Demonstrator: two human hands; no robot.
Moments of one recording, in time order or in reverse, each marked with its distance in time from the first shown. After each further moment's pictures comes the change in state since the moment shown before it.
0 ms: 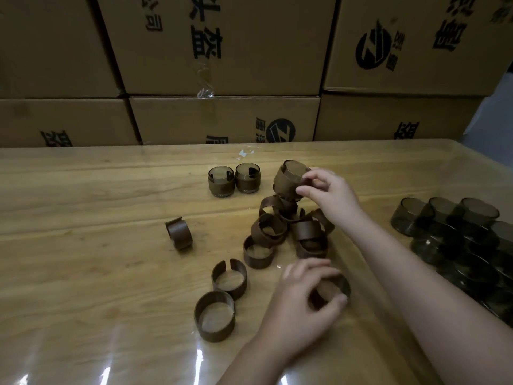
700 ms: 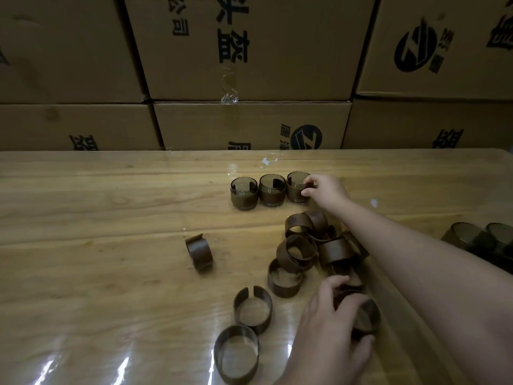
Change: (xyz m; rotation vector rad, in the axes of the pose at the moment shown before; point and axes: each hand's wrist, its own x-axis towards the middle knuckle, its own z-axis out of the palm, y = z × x) left_hand 0.009 -0.002 -0.001 0.217 -0.039 -0.050; right_hand 0.128 0.054 0.058 -0.493 -0.059 0.158
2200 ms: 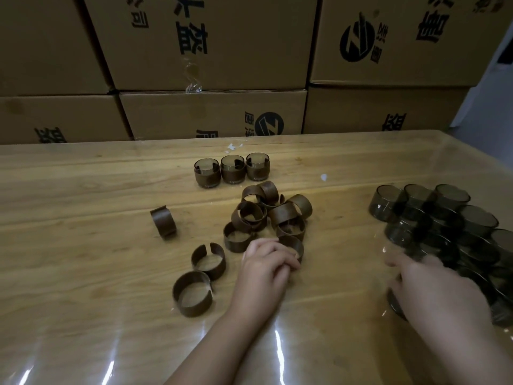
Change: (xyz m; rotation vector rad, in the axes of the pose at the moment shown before) left_hand -0.012 0.008 -0.007 -0.011 0.303 0.102; right_hand -0.316 0.057 -0.122 -0.688 -0.028 0.309
